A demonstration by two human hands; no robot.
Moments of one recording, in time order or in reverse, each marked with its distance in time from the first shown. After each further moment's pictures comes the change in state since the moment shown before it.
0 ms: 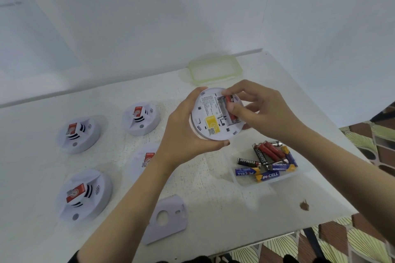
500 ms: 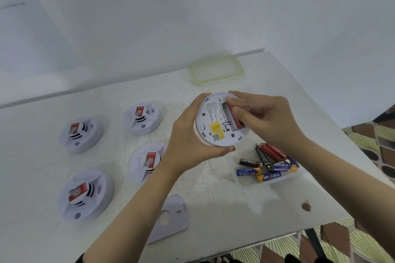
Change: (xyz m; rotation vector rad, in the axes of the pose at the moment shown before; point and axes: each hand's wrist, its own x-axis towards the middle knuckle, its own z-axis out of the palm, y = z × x) left_hand -0.008 -0.002 0.009 -0.048 -0.003 -0.035; right_hand -0.012 0.011 0.013 0.175 0.142 -0.084
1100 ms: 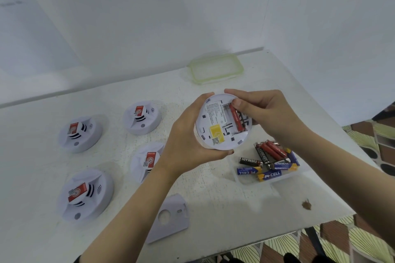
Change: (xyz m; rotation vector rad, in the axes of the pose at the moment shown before) left_hand -0.003 0.001 -0.003 0.041 -0.031 0.063; right_hand 0.010 -0.012 -0.003 0.192 -0.053 0.313
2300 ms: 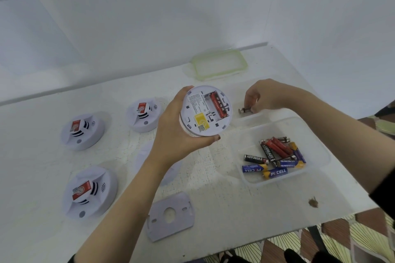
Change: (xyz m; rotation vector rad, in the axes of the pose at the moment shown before) left_hand -0.002 -0.017 -0.022 0.096 0.102 0.013; right_hand 0.078 0.030 -0.044 -1.138 -0.378 0.301
